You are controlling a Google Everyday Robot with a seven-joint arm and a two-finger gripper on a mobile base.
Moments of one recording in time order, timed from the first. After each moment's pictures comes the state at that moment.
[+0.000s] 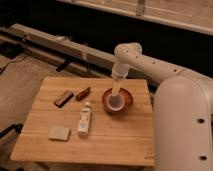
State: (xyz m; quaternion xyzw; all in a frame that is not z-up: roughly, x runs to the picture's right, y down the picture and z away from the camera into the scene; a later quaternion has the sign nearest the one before) arm 0.058 -0.010 0.860 -0.31 -0.11 0.04 0.94
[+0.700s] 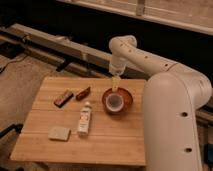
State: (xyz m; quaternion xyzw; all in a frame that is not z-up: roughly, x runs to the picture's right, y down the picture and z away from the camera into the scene) arm 0.058 -0.040 0.858 -0.31 -0.08 -0.02 0.95
